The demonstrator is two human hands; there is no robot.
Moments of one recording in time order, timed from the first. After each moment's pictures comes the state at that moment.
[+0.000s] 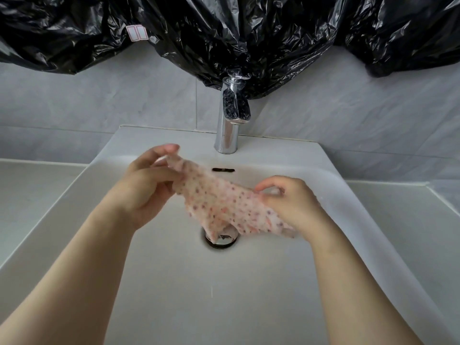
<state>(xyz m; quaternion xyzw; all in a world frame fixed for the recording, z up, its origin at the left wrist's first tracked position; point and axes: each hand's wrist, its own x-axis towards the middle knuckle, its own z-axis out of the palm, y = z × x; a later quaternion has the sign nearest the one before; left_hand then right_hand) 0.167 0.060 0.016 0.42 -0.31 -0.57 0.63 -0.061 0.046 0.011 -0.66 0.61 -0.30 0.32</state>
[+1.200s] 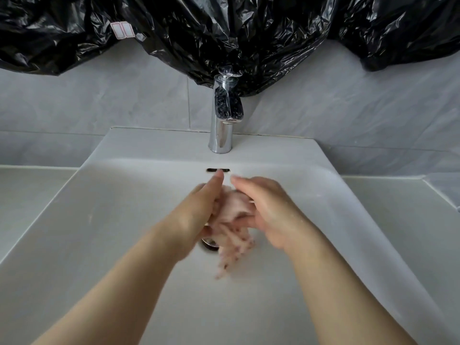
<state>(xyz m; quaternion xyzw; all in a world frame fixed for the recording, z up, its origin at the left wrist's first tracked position) 0.102 0.072 0.008 0.56 -0.43 -0.60 0.37 -0.027 0.058 0.020 -0.48 0.54 -0.35 0.60</state>
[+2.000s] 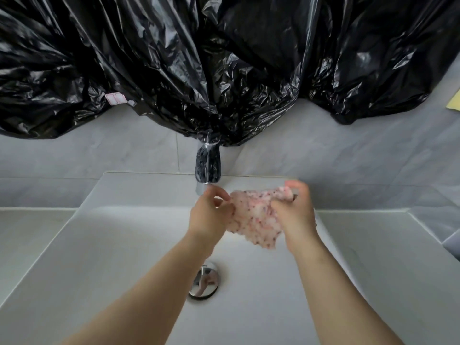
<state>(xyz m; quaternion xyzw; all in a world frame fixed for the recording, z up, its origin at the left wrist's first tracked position) 0.056 0.001 0.027 0.62 -0.48 -0.40 0.48 -0.085 -0.009 0.035 -0.44 0.62 -0.54 0.35</state>
